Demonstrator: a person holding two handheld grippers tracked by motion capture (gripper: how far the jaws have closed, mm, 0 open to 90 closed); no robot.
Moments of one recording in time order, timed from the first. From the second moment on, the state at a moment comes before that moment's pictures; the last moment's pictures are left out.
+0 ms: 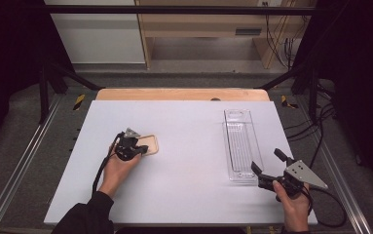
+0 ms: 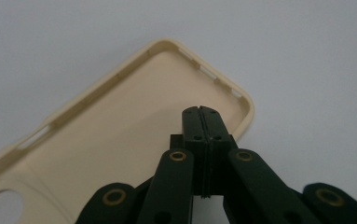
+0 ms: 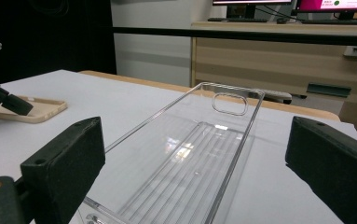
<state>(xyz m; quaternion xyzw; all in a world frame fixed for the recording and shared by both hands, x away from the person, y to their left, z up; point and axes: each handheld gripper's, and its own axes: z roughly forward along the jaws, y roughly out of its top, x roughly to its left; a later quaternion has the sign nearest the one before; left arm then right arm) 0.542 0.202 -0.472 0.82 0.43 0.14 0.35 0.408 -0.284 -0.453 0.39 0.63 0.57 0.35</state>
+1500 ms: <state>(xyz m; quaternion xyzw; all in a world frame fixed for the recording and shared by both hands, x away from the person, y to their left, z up) 0.464 0.100 -0.478 0.86 0.34 0.05 0.39 0.409 -0.282 -0.454 0.39 0.64 0.56 0.35</state>
